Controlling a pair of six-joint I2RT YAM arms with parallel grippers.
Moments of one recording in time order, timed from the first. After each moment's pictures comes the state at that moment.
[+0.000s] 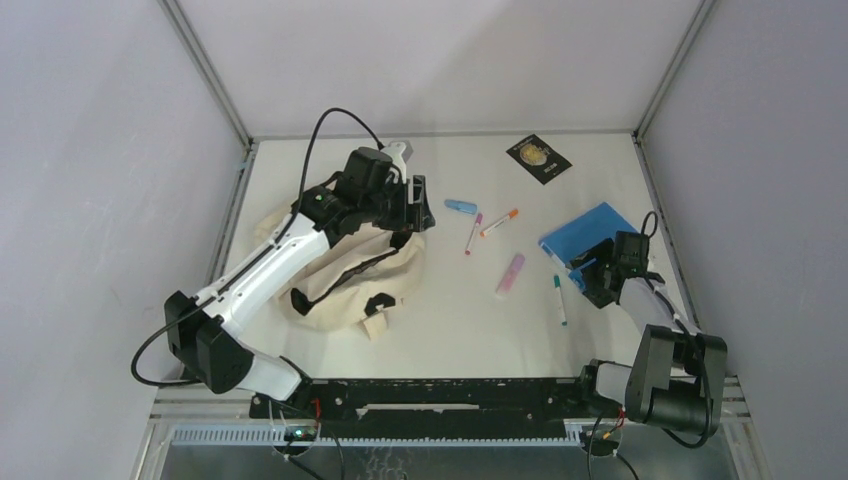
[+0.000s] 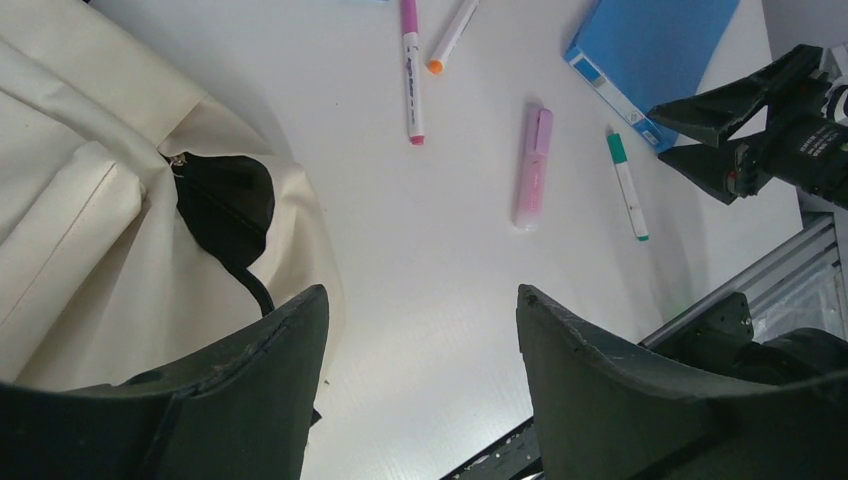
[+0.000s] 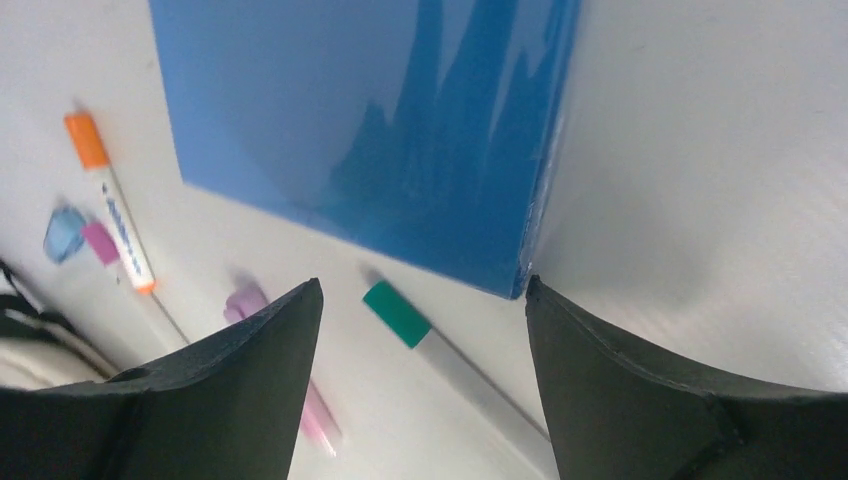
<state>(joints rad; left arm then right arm) -0.64 1.44 1.40 -0.66 0.08 -0.44 -0.23 1.21 0.52 -0.31 -0.08 0.85</state>
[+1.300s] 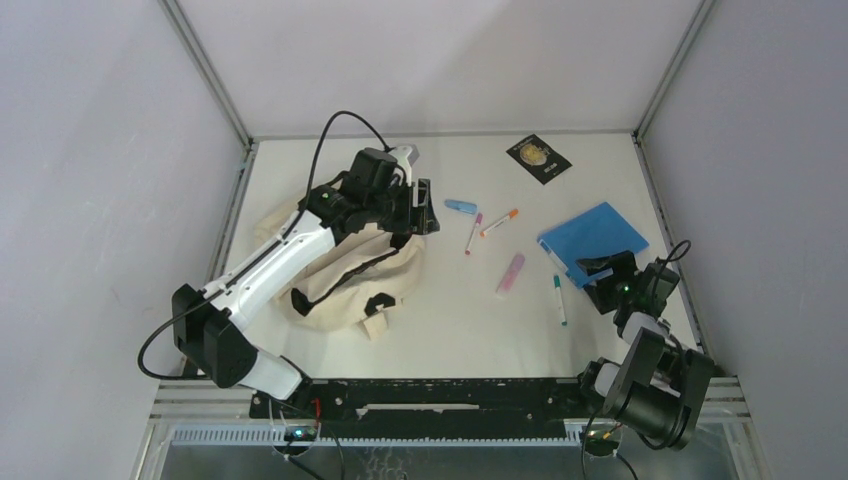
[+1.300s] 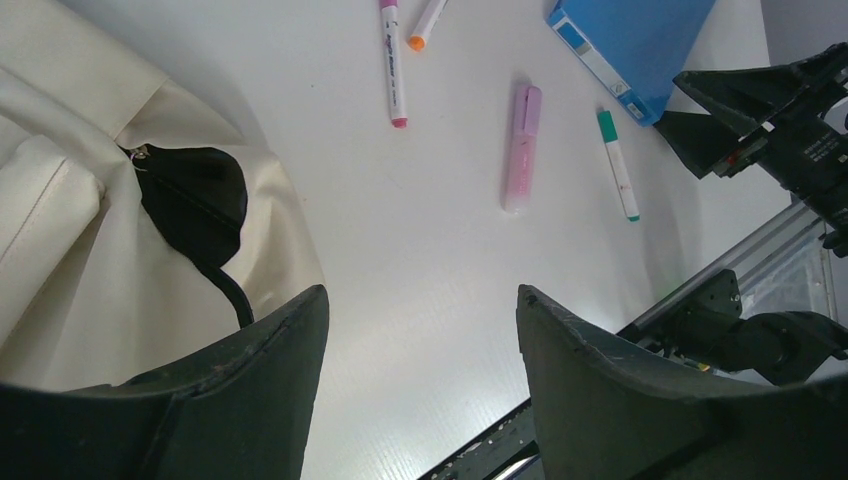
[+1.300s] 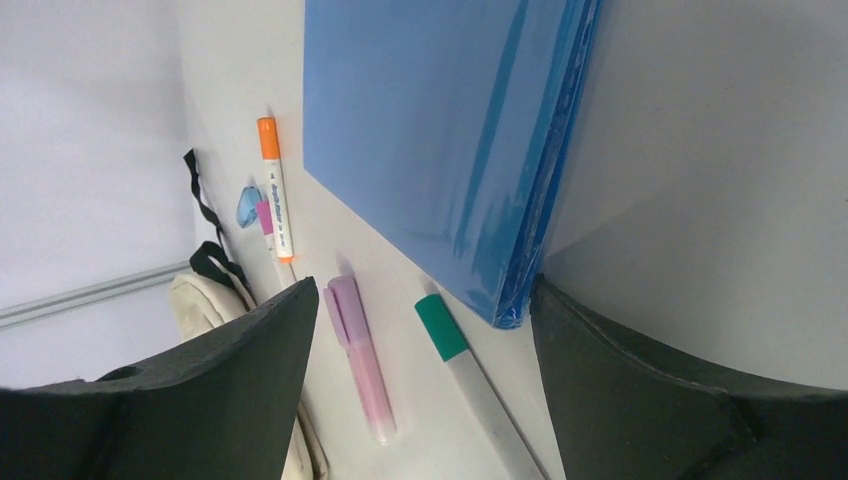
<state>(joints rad) -0.64 1.47 1.40 -0.66 0.14 -0.44 -0.52 1.14 0.23 0.21 -0.53 0.86</state>
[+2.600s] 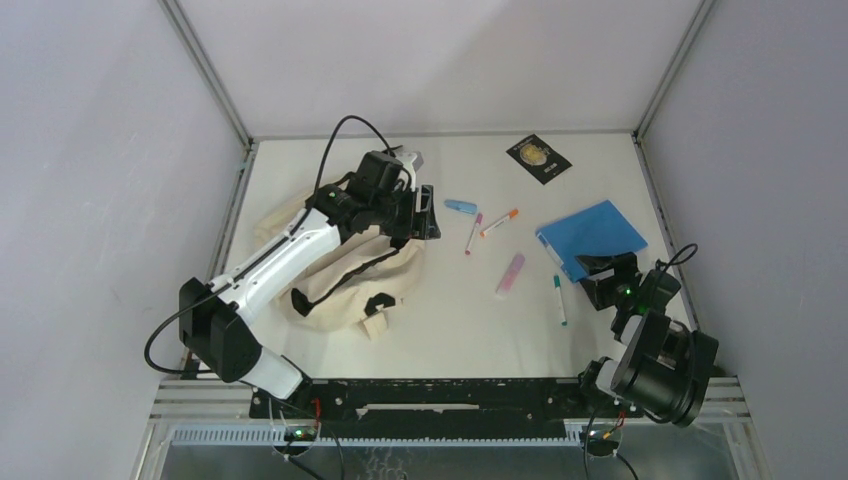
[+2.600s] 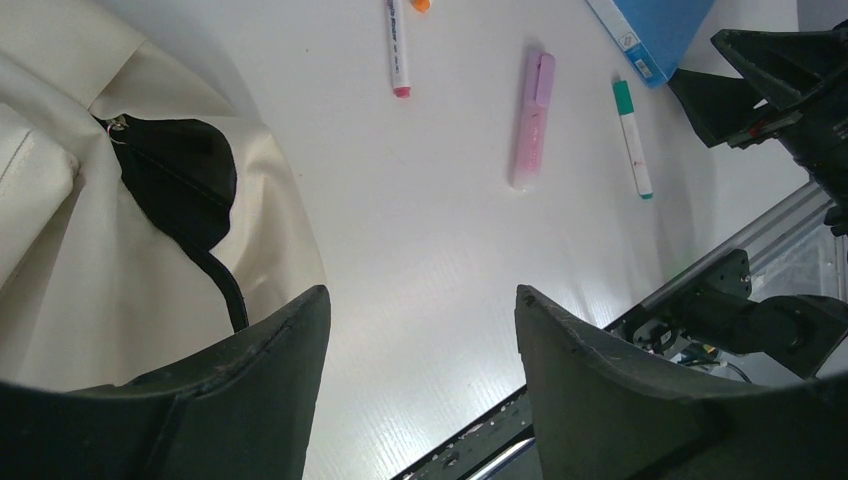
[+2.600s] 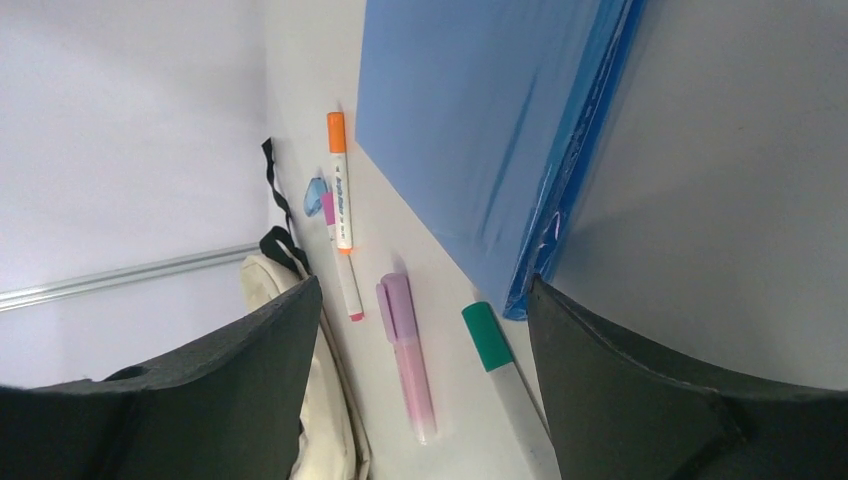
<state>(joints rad) -0.64 1.51 1.40 -0.69 0.16 -0.44 -0.56 1.24 0.15 0.52 -0.66 0.98</state>
